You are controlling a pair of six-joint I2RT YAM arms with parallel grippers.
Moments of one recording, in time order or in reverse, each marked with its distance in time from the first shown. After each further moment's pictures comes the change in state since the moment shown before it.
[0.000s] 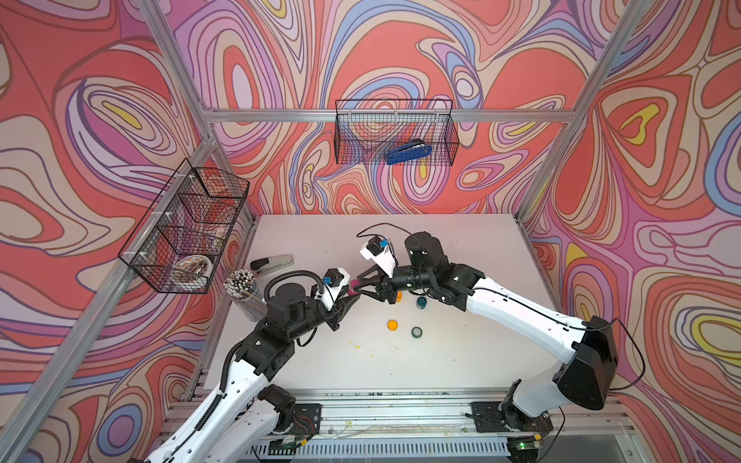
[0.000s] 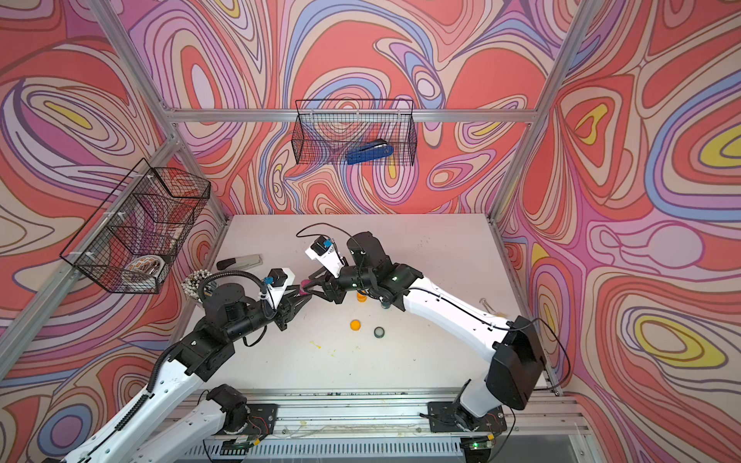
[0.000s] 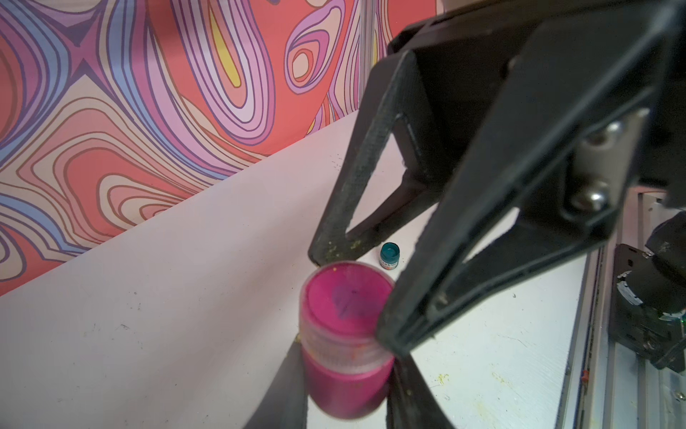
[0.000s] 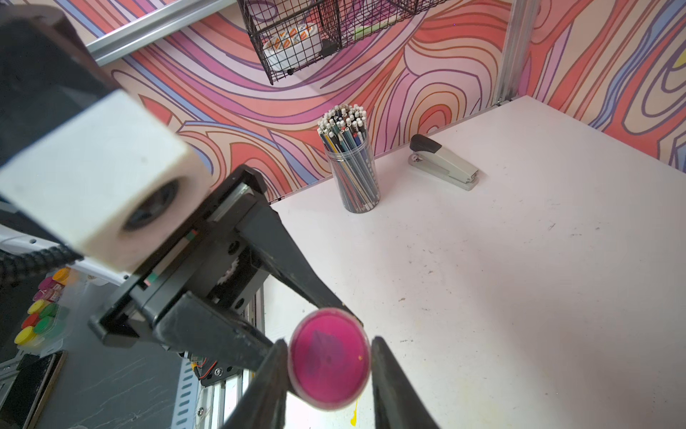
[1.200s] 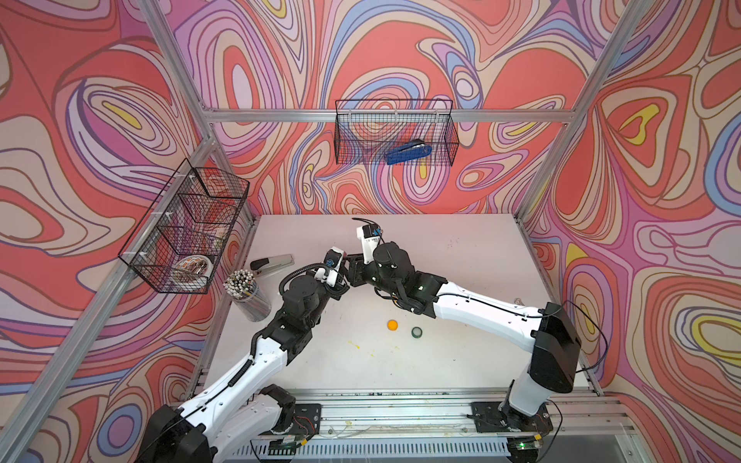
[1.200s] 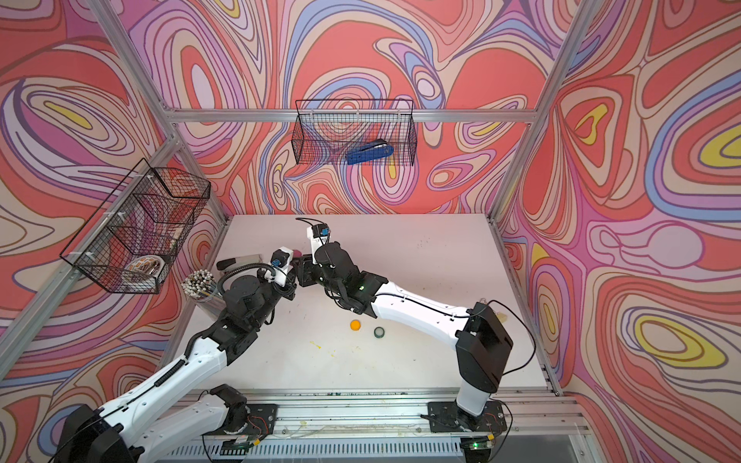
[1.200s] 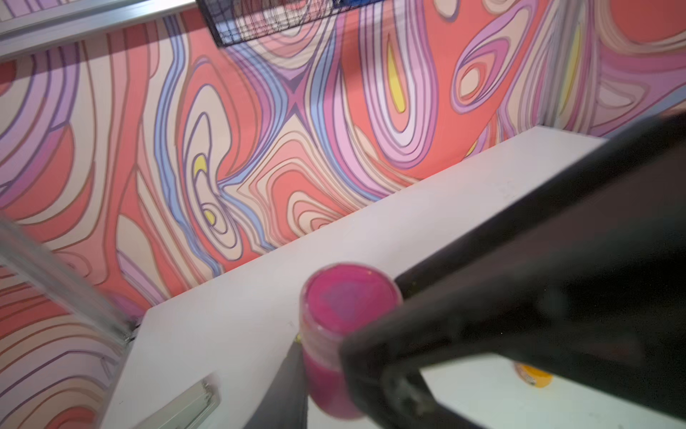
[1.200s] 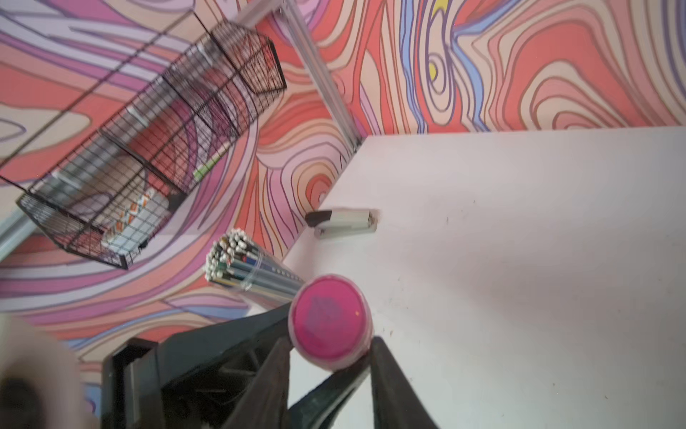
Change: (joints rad) left arm -0.001 0.244 -0.074 0.499 -0.502 0.111; right arm 0.150 0.182 0.081 0.251 0.656 0.533
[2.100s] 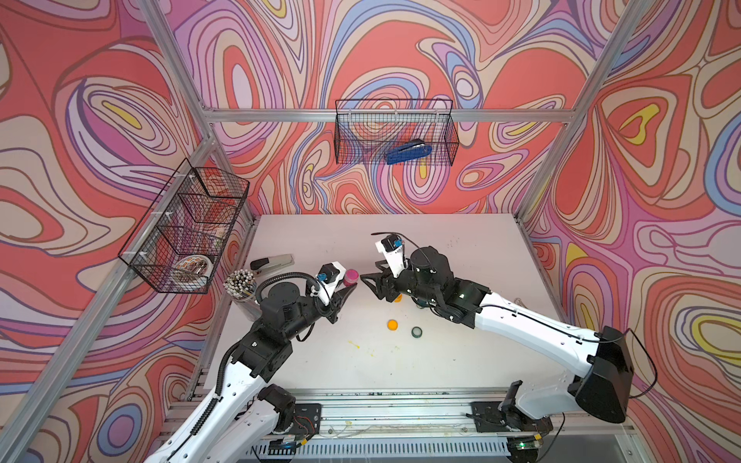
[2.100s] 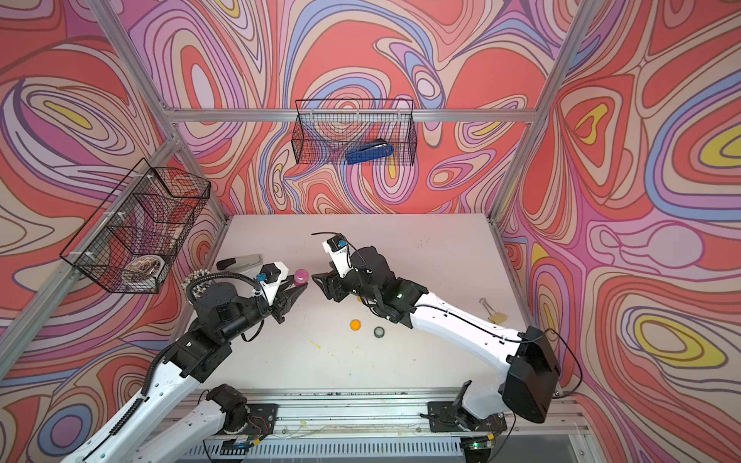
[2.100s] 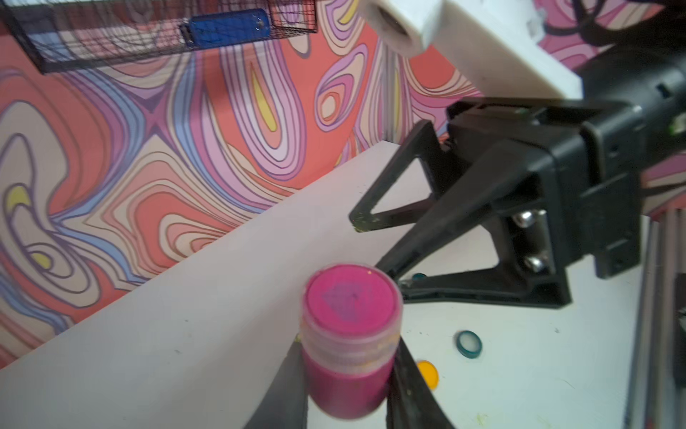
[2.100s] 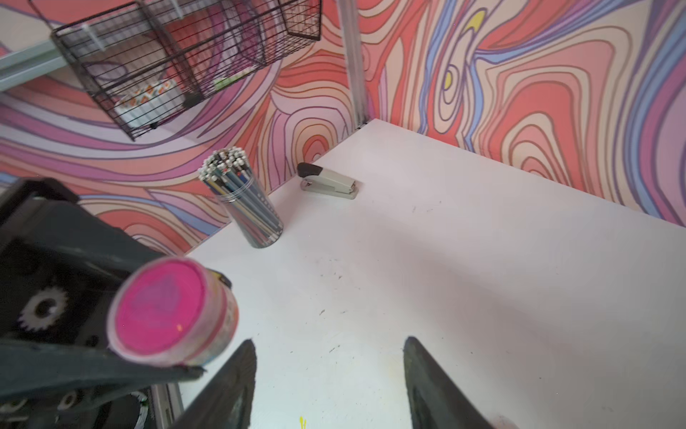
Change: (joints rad) left arm 0.000 -0.262 0.107 -0.477 0.492 -0.076; right arm -0.085 -0.294 -0.232 -0.112 -0.214 -0.427
